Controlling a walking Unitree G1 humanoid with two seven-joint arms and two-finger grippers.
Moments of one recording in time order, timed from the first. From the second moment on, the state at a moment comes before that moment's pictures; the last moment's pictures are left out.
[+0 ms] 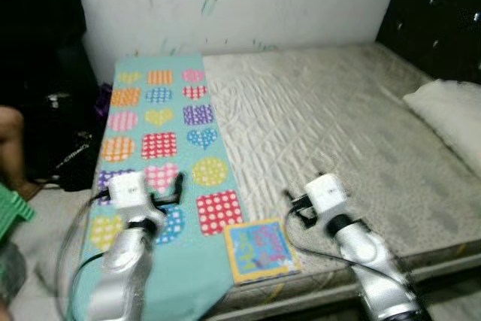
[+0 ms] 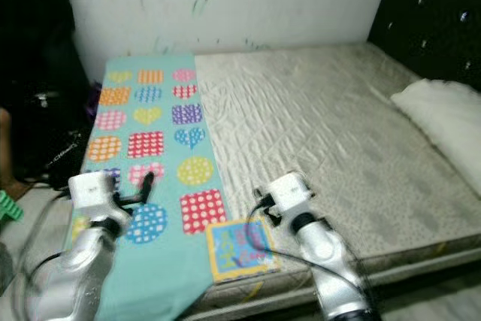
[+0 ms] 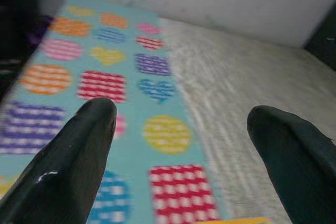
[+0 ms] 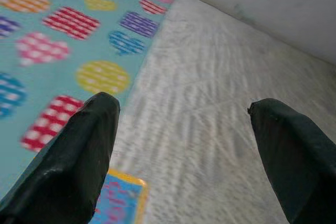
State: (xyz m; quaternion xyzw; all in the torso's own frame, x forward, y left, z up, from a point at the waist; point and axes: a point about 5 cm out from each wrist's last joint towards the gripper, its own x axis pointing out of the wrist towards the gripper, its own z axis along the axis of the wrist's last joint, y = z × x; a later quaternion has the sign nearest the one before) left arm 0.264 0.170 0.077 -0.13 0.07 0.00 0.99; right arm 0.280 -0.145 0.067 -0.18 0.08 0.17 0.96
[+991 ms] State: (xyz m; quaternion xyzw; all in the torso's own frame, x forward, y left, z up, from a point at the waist) left arm 0.273 0.153 0.072 -0.10 0.08 -0.03 0.99; right arm 0.285 -0.145 0.074 -0.17 0.06 0.14 0.97
